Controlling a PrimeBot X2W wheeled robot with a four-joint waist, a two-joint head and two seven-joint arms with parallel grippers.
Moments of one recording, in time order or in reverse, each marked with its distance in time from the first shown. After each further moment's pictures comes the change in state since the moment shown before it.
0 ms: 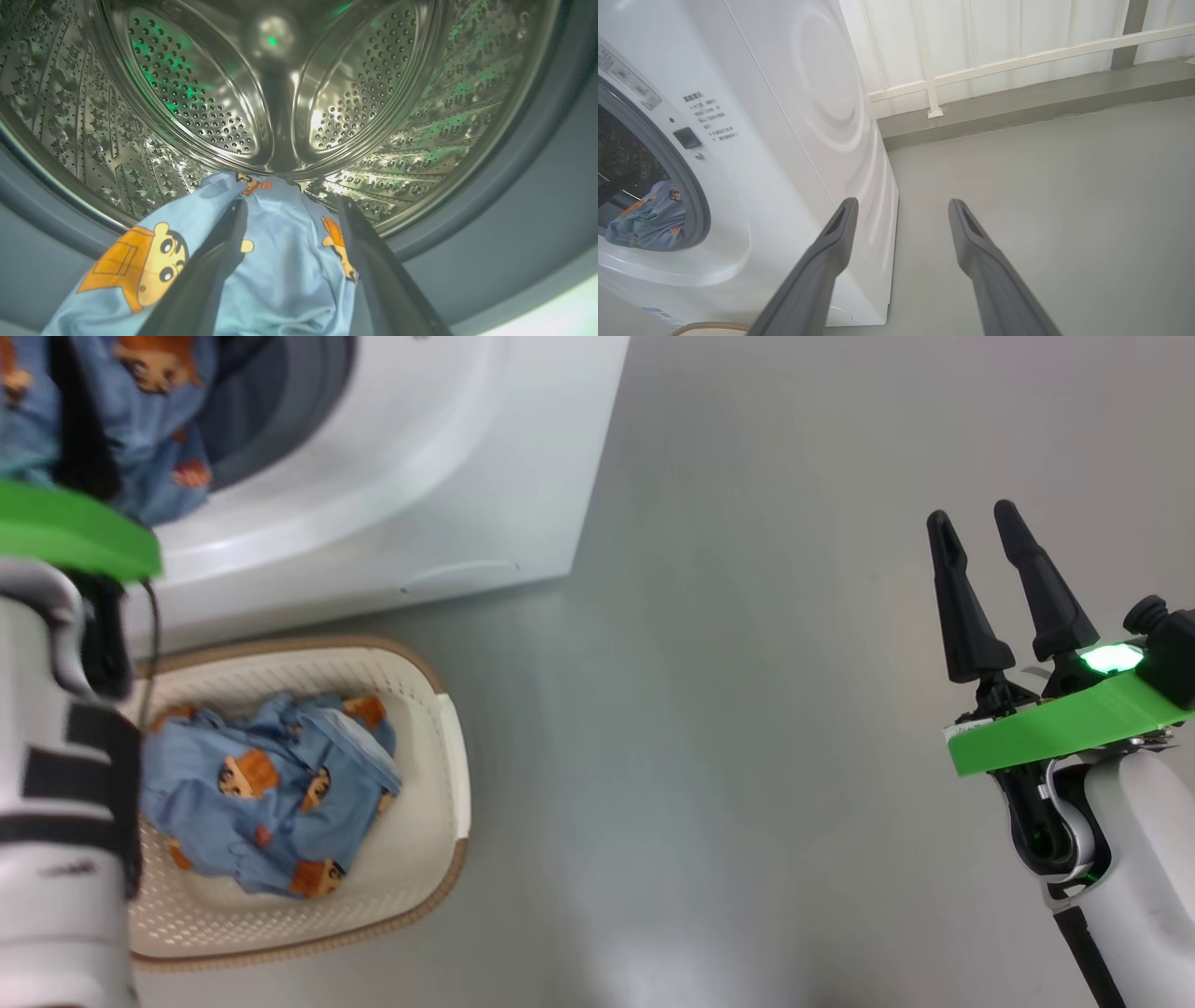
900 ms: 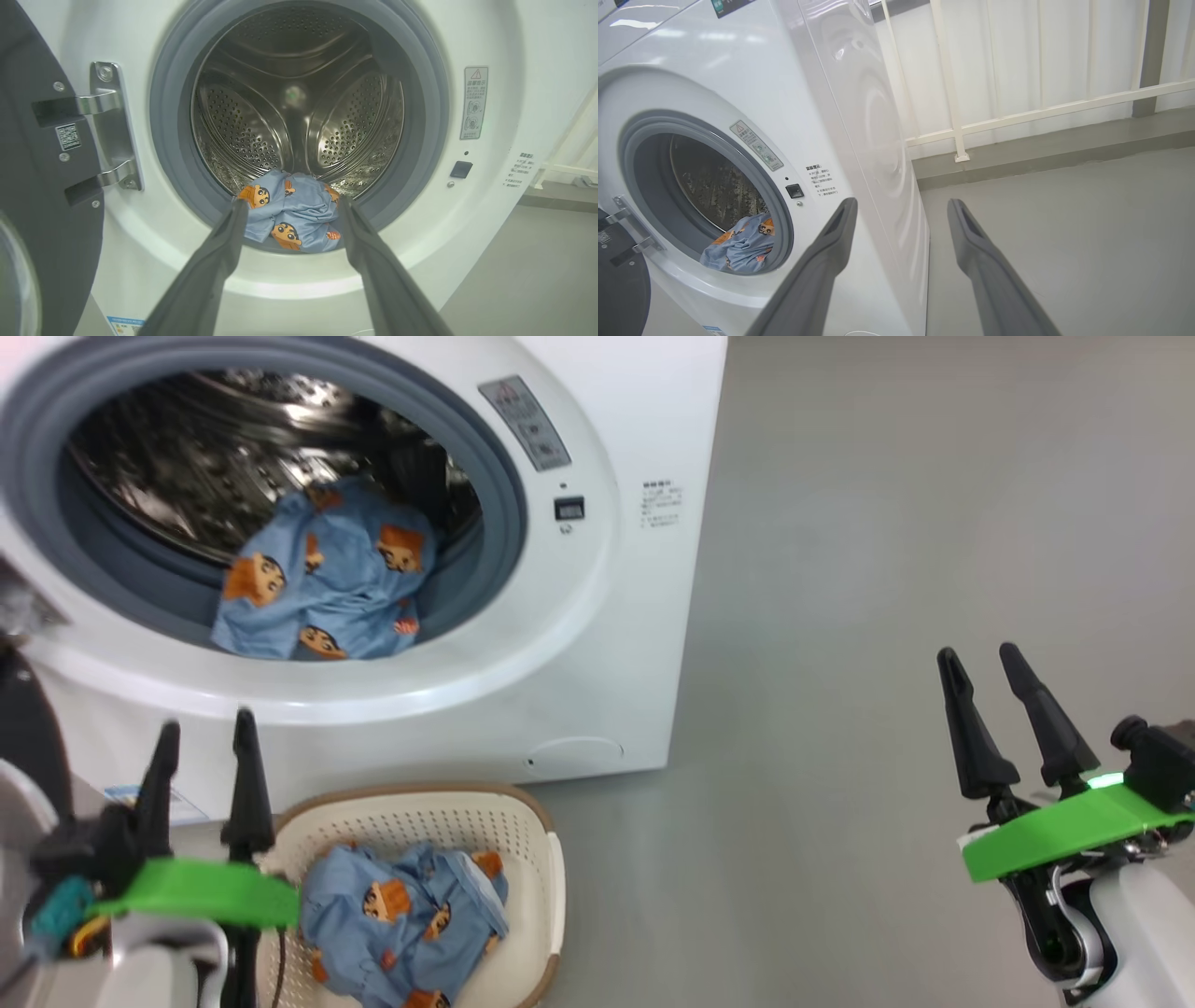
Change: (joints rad) left arm 0.686 -0.101 0.011 -0.429 0.016 -0.007 0.001; right arm 0.177 -0.008 -0.026 0.056 0.003 0.000 0.000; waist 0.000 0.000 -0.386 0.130
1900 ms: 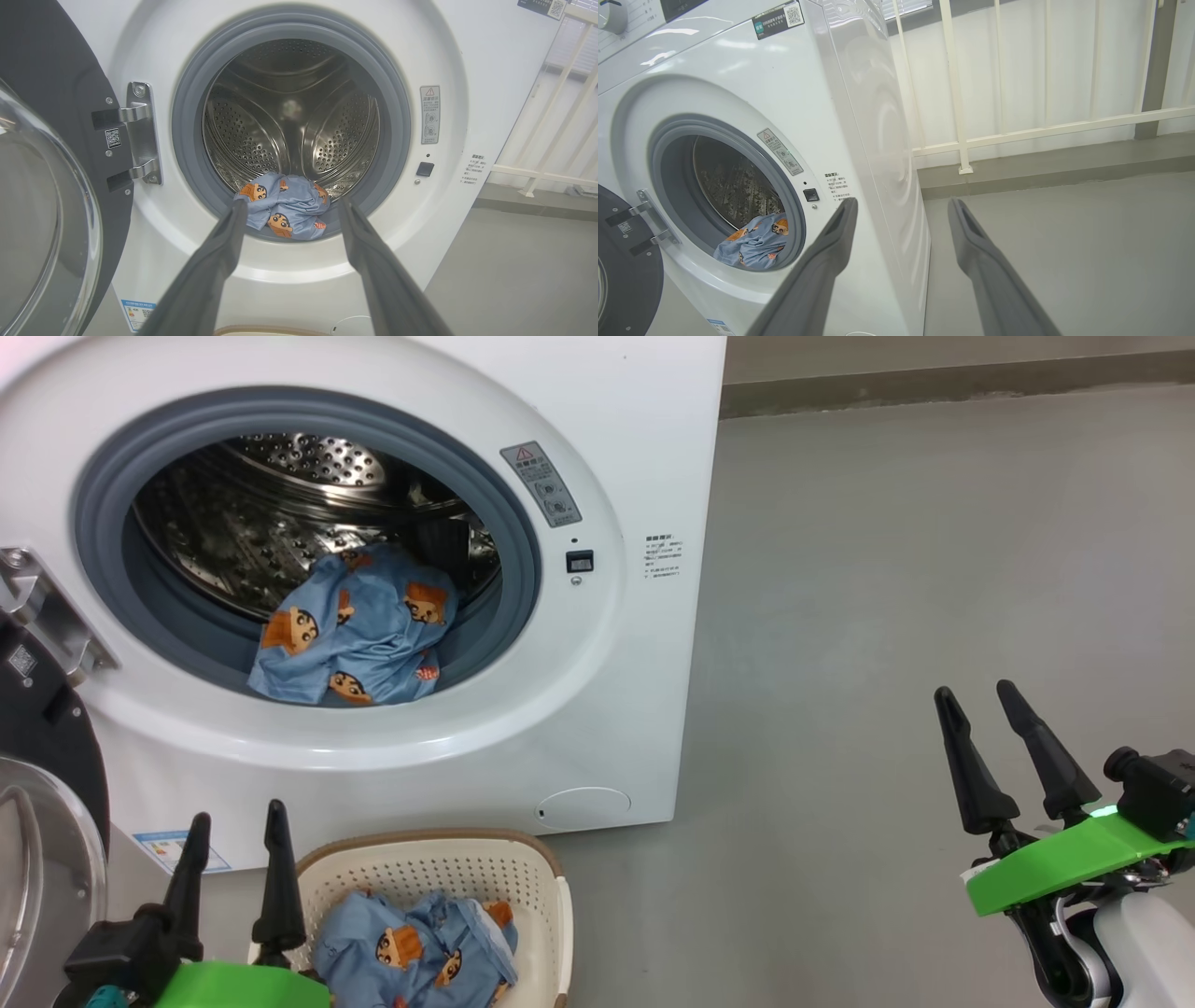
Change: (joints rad) left arm 0.270 -0.031 -0.028 -0.237 0.000 0.059 0.020; right arm 0.055 -0.032 0.026 0.004 -0.006 0.000 0.000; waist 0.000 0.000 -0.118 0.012
